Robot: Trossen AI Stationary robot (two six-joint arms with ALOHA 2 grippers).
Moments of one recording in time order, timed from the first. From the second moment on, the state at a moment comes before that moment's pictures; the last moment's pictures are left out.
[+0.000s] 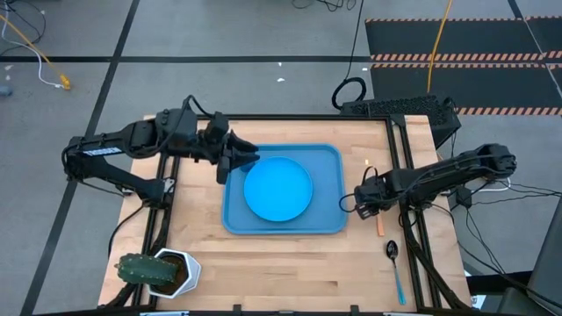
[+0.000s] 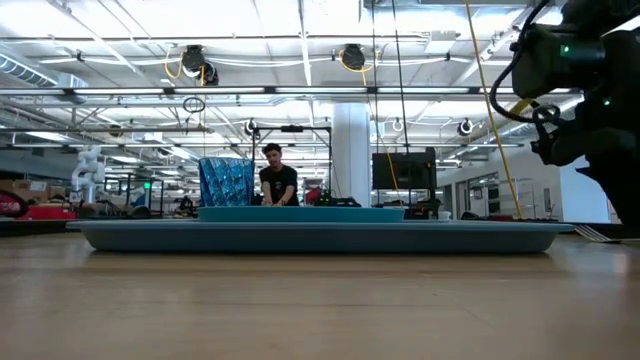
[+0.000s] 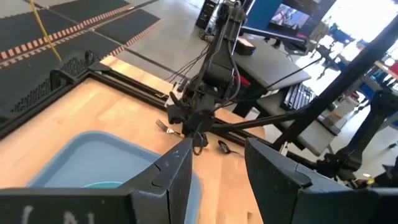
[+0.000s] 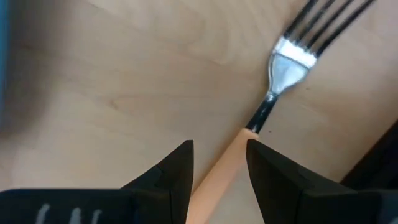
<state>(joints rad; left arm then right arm) 0.01 1.22 1.50 -0.56 -0.01 -0.43 0.12 1.13 0.51 -1.00 -0.05 1.25</state>
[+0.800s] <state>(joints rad) -0.02 1.22 1.50 -0.56 -0.05 -0.53 0.17 1.29 0.51 -0.93 -0.05 1.35</state>
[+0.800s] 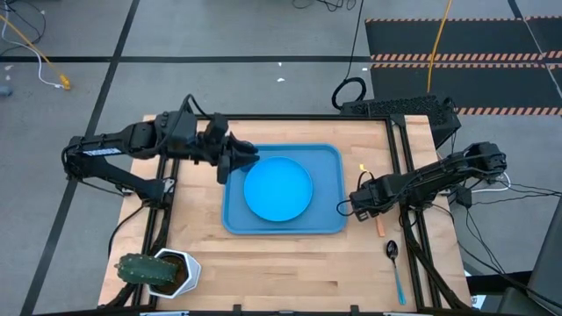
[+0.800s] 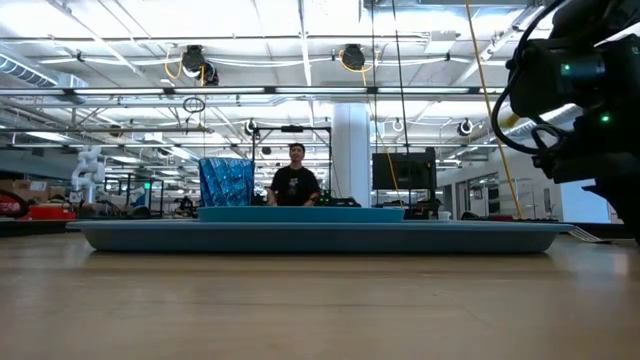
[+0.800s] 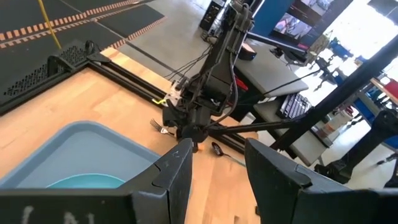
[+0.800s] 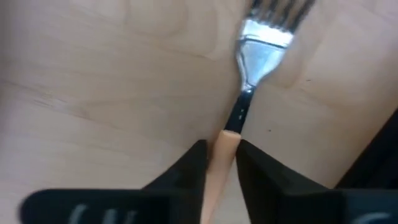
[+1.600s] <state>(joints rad) -0.04 1.10 1.50 -0.62 -0.06 -0.42 0.17 1.20 0.61 -1.02 -0.01 1.55</state>
